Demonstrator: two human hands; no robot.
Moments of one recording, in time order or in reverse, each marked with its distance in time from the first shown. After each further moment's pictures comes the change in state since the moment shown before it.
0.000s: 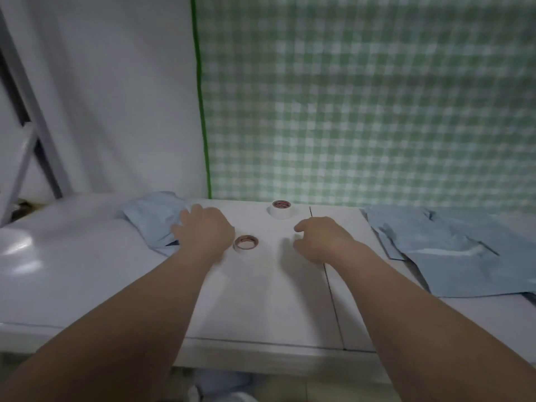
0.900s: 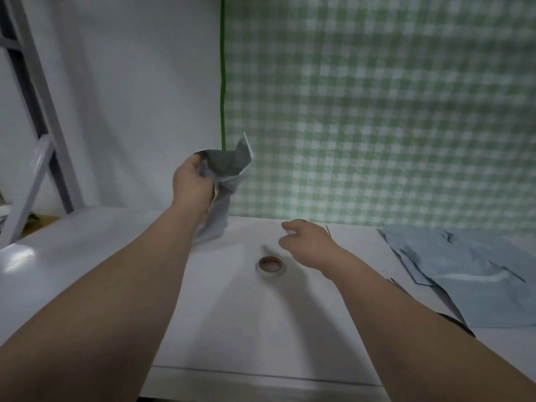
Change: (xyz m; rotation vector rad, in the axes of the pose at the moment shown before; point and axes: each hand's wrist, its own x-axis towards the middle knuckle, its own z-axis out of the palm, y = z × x) left_hand 0.066 -0.032 -0.078 -1.305 0.228 0.234; right_hand 0.011 -0.071 -0.007 0.623 0.037 -0.059
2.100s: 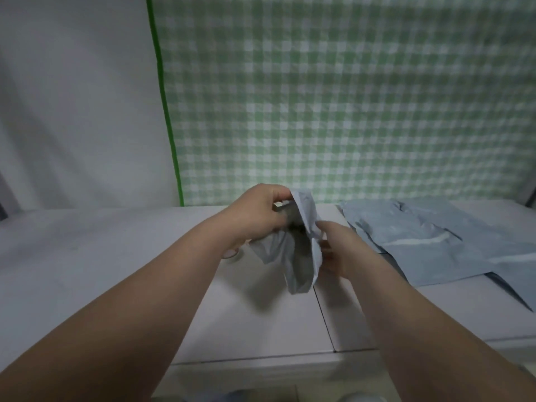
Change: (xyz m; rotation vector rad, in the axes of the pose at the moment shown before) left_hand -0.100 0.028 0.101 0.294 -0.918 0.072; right_hand -0.018 0.096 -0.054 0.818 0.230 0.543
